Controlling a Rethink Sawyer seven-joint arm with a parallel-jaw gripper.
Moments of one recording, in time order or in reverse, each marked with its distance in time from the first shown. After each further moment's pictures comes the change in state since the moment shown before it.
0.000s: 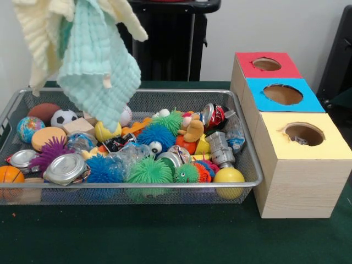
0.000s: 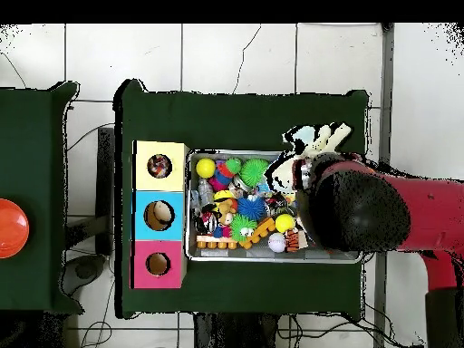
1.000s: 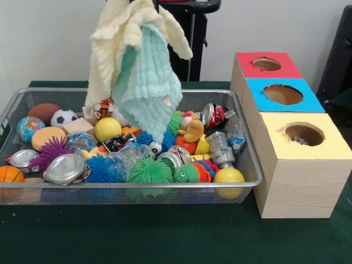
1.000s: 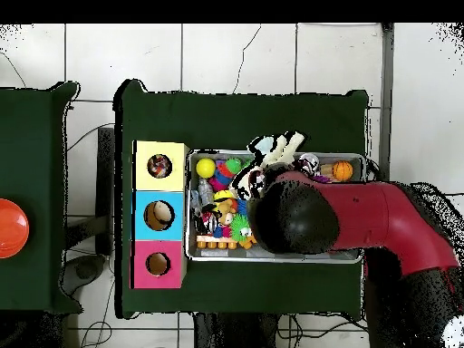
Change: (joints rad) arm 0.121 0.028 -0.067 0.084 0.000 -0.105 0.000
